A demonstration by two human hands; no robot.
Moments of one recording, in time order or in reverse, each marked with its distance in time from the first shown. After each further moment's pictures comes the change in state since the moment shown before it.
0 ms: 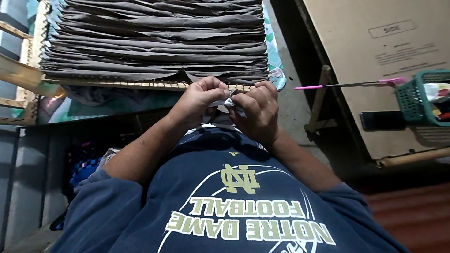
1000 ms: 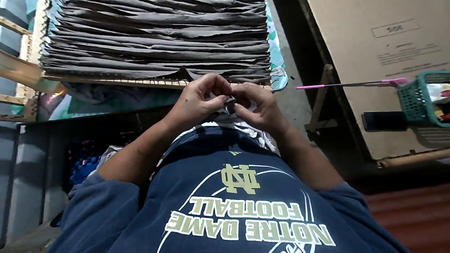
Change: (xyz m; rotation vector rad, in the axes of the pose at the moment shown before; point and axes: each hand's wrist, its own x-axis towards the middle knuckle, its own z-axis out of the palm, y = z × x) left_hand -0.011 0.003 -0.010 0.497 -0.084 0.366; right_hand 0.005 0.024 -0.004 0.646 -0.327 0.285
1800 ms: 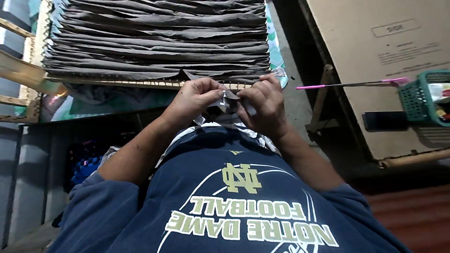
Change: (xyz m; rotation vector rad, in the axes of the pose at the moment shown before) left_hand 0.002 0.003 -0.002 -0.137 0.082 -0.275; right_hand -0.008 -0.001 0.000 -0.570 0.195 -0.221
